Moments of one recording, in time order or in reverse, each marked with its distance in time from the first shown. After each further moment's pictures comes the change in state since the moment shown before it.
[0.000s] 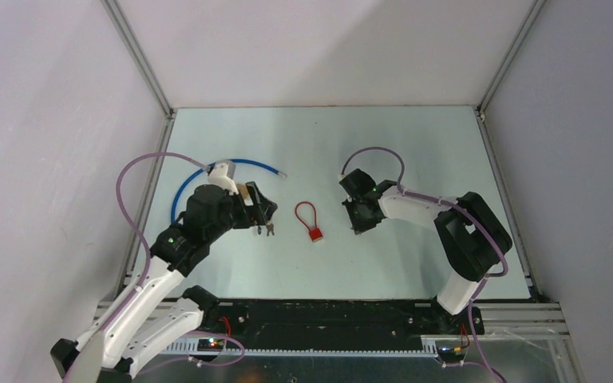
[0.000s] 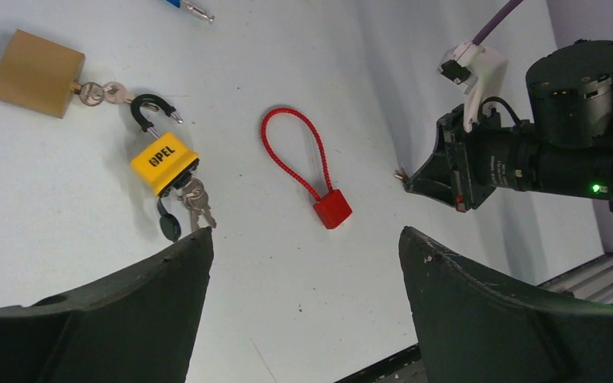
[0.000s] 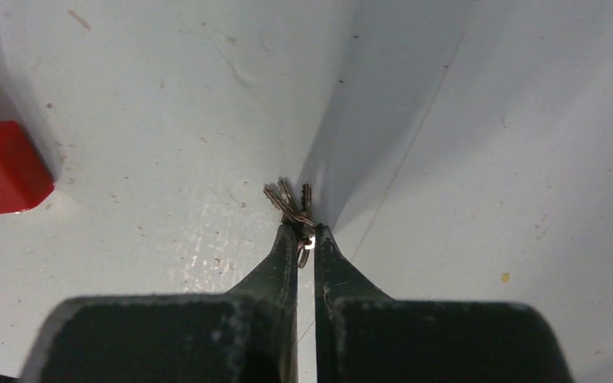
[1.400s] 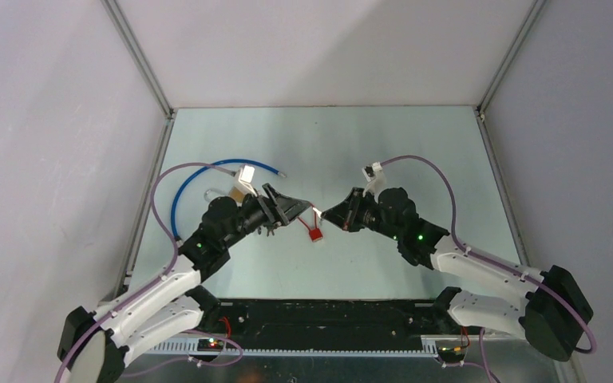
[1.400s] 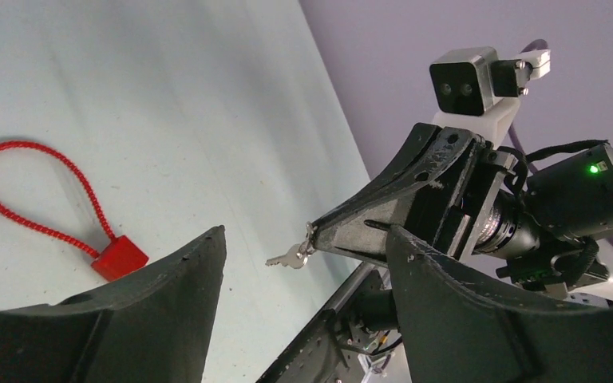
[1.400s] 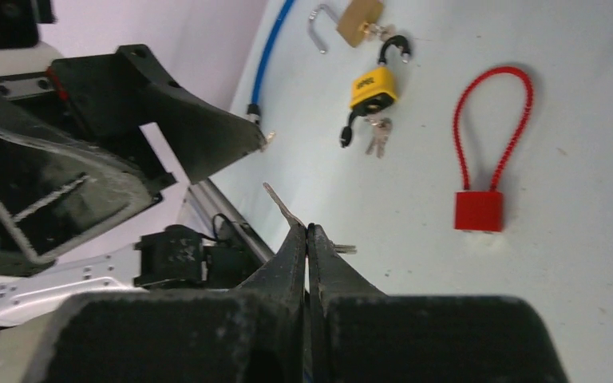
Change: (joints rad) left arm -0.131 0.091 -0.242 0.679 0.216 -0.340; right arm 0.133 -0.632 -0.393 0.708 -0.200 0.547
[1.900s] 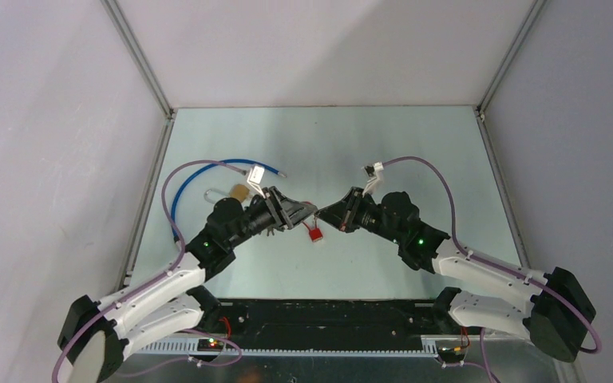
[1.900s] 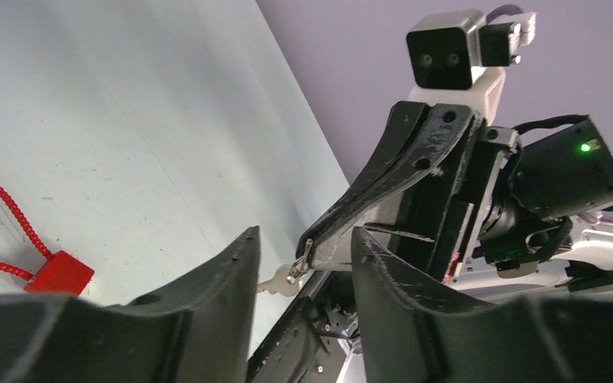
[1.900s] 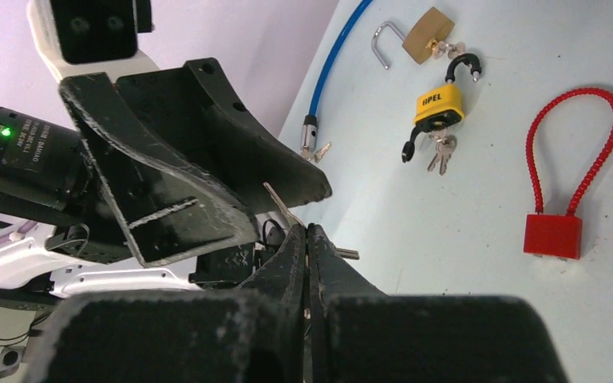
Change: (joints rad) left arm -0.061 0.044 -0.007 0.136 0.052 -0.010; right arm 0.056 -0.031 -0.013 0.130 0.000 0.082
